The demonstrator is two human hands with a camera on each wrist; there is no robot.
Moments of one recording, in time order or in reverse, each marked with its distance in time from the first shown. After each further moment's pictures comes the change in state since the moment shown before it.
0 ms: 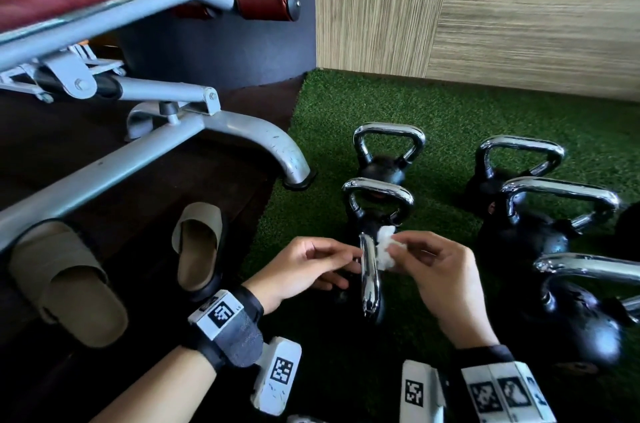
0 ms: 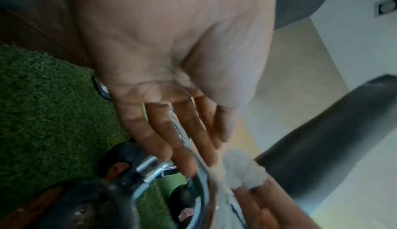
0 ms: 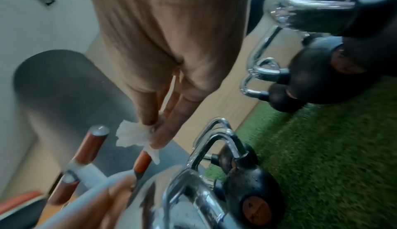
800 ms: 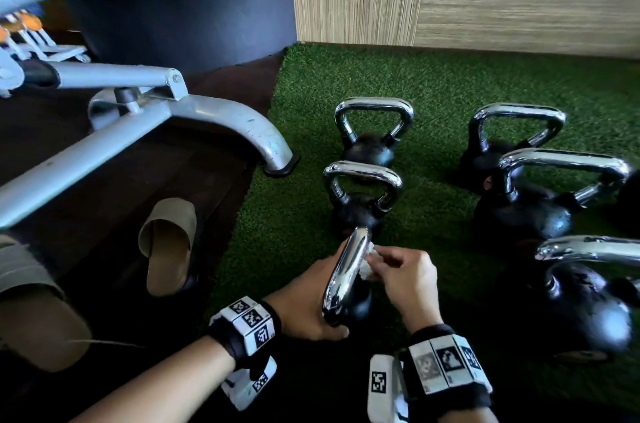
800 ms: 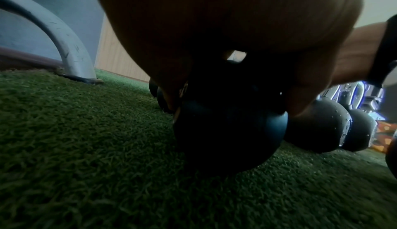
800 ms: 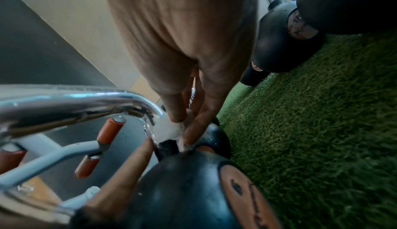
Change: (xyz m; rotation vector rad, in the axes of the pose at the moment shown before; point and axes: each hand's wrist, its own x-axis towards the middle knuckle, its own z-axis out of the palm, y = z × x) left_hand 0.038 -0.066 0.027 0.505 -0.238 0.381; right_hand 0.016 0.089 0.023 -0.193 0.117 0.374
